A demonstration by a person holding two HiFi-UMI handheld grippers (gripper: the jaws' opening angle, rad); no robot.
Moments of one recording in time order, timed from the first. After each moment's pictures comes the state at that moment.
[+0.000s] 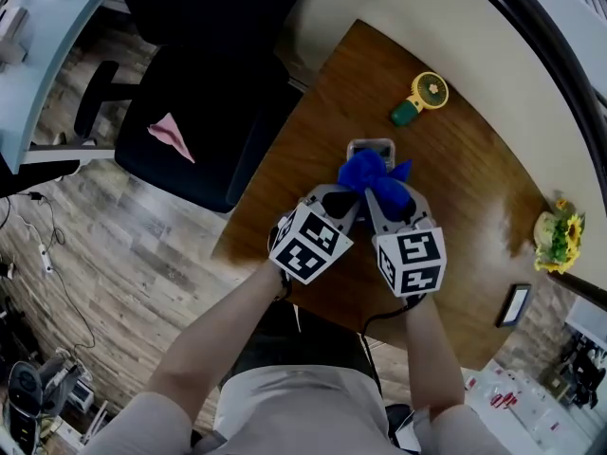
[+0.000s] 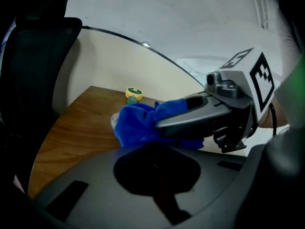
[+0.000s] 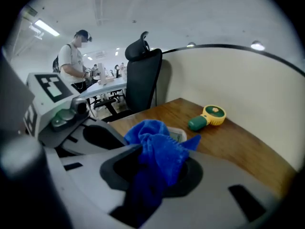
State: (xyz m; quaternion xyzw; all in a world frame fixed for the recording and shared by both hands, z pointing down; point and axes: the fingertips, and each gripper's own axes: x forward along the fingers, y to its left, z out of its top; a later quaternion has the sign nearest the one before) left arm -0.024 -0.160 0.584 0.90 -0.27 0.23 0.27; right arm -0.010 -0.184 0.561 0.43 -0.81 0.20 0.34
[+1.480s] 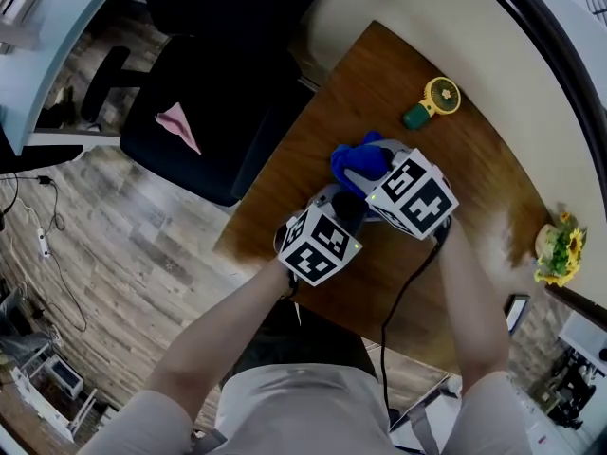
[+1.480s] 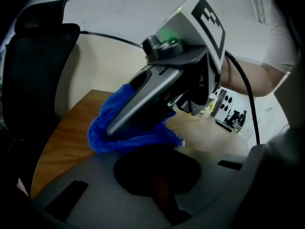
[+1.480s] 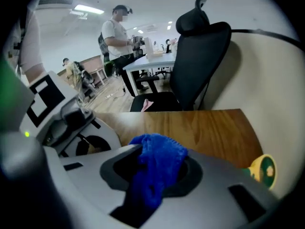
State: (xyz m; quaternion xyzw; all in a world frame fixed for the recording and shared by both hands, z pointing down) left arm -0.021 -0.160 0.580 0.90 -0.28 0.23 0.25; right arm -0.081 -0.208 0.574 0.12 -0.85 0.13 0.49
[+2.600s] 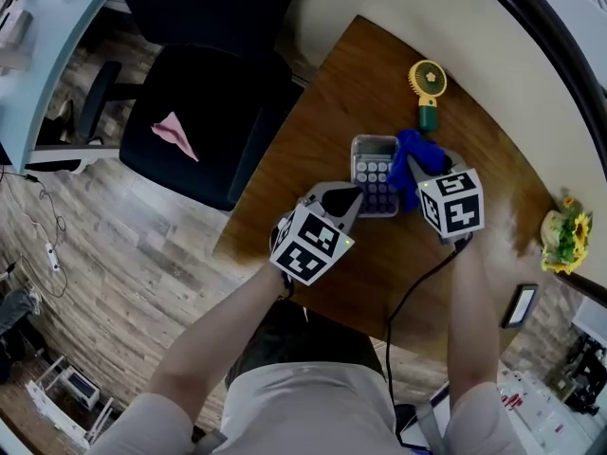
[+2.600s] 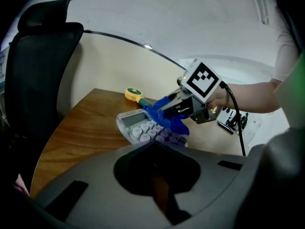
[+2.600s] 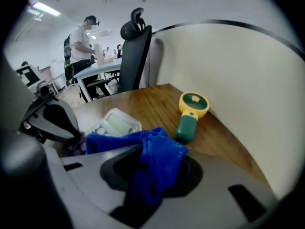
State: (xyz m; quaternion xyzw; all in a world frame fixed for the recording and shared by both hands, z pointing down) left arm -0.023 -0.162 0.582 0.89 -0.29 0.22 0.26; right arm 0.071 -0.249 0.591 0.39 -0.78 0.18 0.45
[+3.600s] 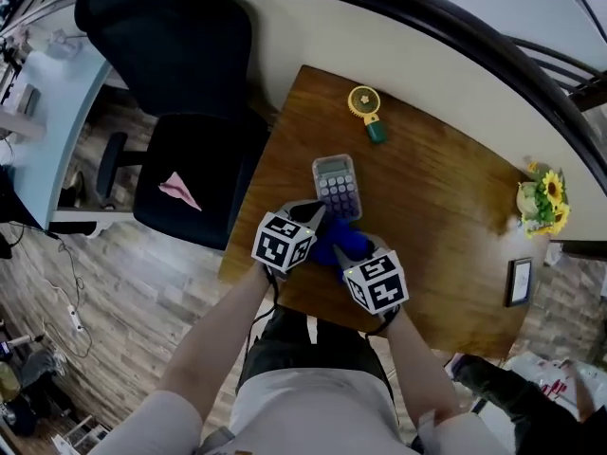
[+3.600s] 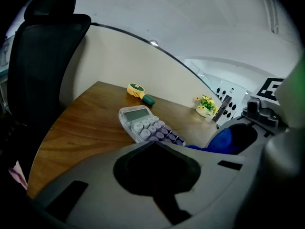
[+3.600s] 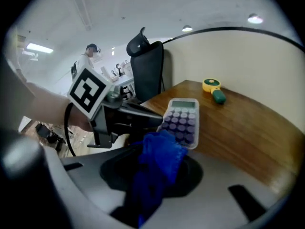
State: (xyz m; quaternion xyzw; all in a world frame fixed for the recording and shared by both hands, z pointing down) left arm -0.027 -0.155 0.583 0.87 -0.30 0.23 0.31; right arm -0.004 -0.078 0.560 0.38 -0.80 0.31 0.34
